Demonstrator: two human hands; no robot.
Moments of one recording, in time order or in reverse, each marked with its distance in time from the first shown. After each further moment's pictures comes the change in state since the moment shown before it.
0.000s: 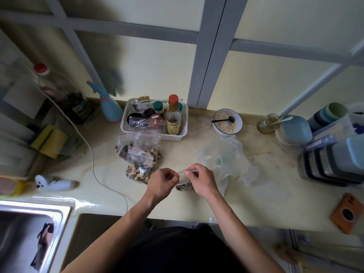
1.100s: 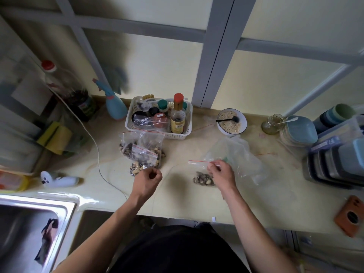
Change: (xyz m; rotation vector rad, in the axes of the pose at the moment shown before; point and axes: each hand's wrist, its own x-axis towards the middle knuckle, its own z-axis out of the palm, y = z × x) left_hand 0.000 -0.049 -0.031 -0.036 0.154 -0.145; right_hand 0.023 0.031 -0.029 0.167 0.234 0.150
